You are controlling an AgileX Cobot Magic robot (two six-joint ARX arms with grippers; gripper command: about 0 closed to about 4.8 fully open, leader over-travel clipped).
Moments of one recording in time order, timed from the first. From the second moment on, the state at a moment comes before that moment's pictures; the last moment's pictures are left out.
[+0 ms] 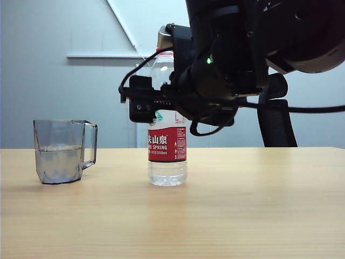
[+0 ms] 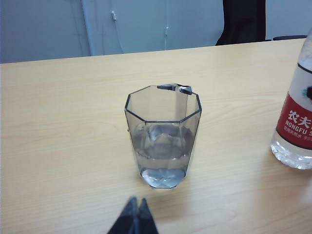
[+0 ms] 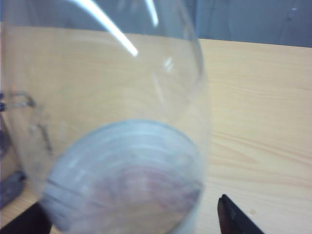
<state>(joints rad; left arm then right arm) -0.32 0.01 0.01 -0.09 -0.07 0.03 0.87 1.74 0.70 0.84 0.57 0.13</state>
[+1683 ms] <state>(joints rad) -0.06 0.01 0.01 -0.09 -0.07 0.03 1.14 1.10 0.59 0.27 0.65 0.22</state>
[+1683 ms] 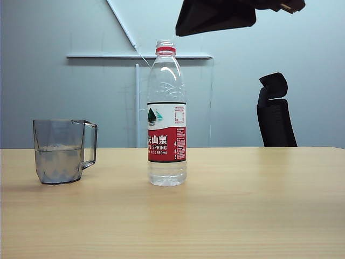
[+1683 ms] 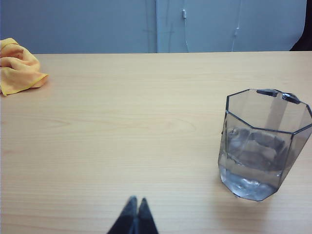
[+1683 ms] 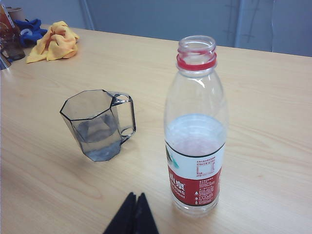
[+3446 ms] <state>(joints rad) -0.06 0.01 0.01 -0.09 -0.07 0.03 0.08 0.00 0.02 0.00 -0.05 -0.03</state>
